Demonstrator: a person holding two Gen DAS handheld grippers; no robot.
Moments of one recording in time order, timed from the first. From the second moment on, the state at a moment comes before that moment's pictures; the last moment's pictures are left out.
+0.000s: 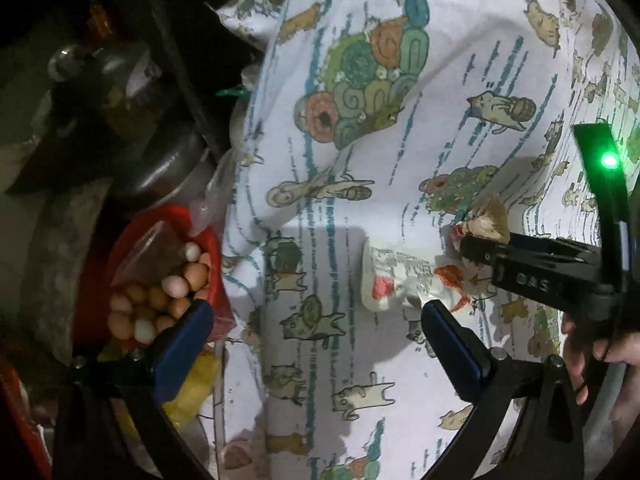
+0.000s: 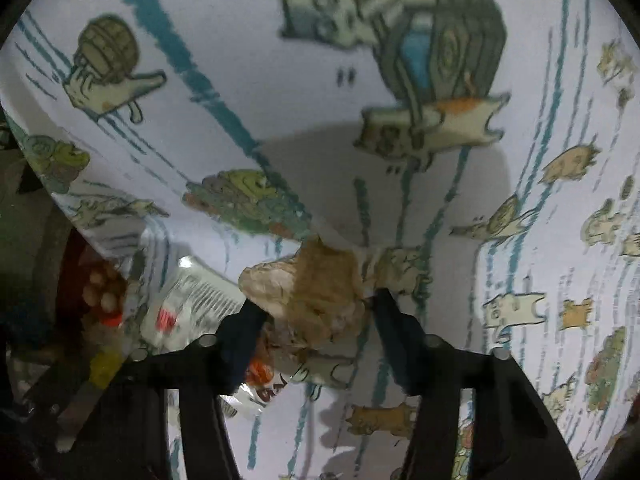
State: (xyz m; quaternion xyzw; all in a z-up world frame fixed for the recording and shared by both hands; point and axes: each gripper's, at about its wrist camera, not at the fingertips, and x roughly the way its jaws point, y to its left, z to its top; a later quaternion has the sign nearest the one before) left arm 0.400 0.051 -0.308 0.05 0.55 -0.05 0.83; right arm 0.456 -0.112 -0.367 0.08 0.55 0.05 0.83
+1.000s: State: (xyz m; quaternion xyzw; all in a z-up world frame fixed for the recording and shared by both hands) left arm 0.450 -0.046 -0.376 0.02 0.59 0.09 0.80; right arm 0.400 -0.215 -0.309 0.04 0.52 -0.01 0.85
